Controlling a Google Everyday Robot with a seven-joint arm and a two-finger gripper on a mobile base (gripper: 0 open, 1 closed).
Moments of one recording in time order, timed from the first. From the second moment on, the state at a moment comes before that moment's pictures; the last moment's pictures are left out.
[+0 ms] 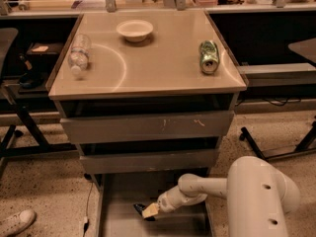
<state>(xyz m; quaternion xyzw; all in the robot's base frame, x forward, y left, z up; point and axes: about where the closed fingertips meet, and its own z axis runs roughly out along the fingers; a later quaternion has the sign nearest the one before) 0.480 0.033 0.207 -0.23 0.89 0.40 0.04</state>
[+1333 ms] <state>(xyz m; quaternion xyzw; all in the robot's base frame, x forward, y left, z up) 0.513 0.009 0.160 -0.21 0.90 0.38 0.06</state>
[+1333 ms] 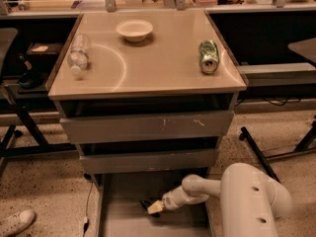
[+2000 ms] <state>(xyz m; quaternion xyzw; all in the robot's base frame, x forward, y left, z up) 0.514 0.009 0.161 -0.21 0.90 0.38 0.06</state>
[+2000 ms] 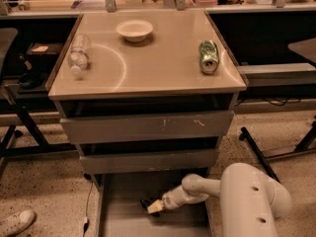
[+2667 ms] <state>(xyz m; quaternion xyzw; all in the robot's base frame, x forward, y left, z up) 0.514 0.009 0.161 -0.21 0.90 0.38 0.06</state>
